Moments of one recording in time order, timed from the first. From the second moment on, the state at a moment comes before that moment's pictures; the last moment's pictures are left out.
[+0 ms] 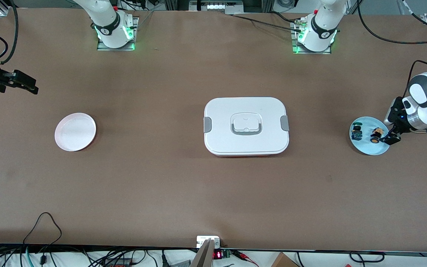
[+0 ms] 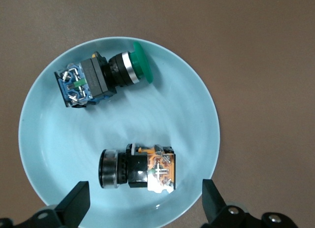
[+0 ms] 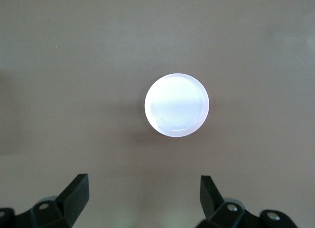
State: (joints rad) left arm 0.61 0.44 -0.19 -2.08 0.07 2.47 2.47; right arm 0.11 0.00 -0.15 -1.64 -0.04 1.59 0.00
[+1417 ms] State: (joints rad) left arm 0.63 0.51 -0.21 -2.08 0.07 2.56 2.47; right arm 0.10 0.01 -0.15 -1.64 -0.04 1.59 0.00
